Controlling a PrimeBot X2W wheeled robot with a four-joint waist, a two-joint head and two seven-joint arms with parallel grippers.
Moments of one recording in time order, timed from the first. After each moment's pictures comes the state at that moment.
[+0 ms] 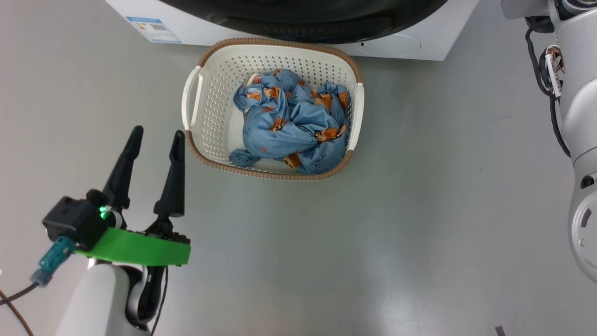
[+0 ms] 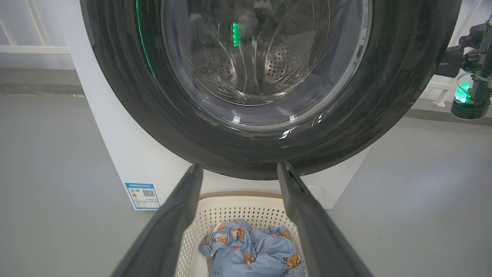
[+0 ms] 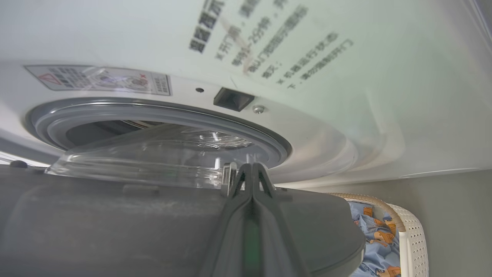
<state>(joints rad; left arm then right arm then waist) -0.37 0.13 -0.21 0.13 -0.40 -0.13 -0.25 -1.50 -0.13 -0.31 1.16 0.79 0.13 0.55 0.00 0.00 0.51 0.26</state>
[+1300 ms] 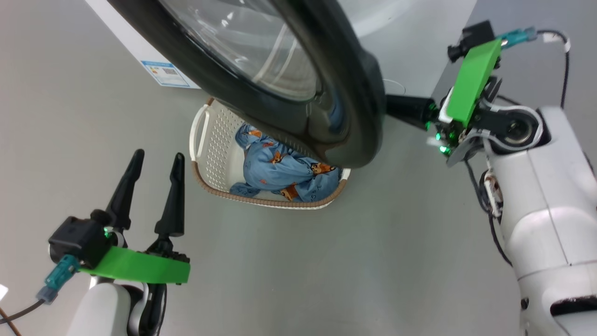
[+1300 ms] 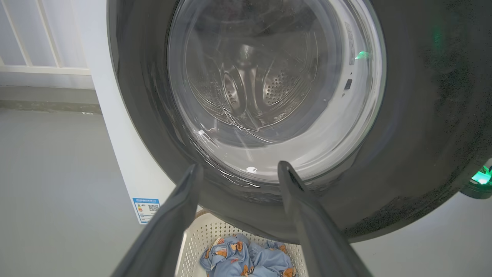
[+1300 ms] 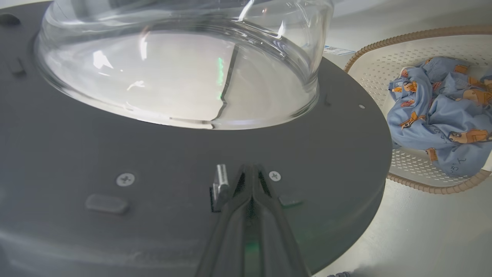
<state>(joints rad) -0.31 0.12 -0.20 0.13 -0.39 -0.13 -0.25 -0.99 -0.09 -0.01 0.71 1.24 0.13 1.01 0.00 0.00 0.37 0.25</state>
